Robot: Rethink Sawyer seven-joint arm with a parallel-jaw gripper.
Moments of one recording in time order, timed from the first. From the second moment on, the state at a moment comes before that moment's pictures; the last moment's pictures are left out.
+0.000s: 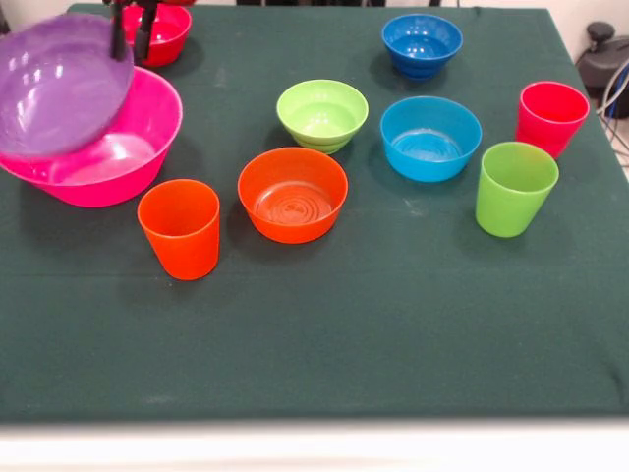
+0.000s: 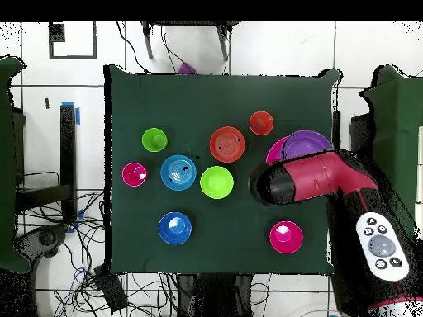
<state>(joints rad) -0.71 -0.75 0.44 1.66 -0.90 0.72 1.62</state>
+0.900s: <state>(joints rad) -0.77 -0.76 0.44 1.70 -0.90 0.72 1.62</state>
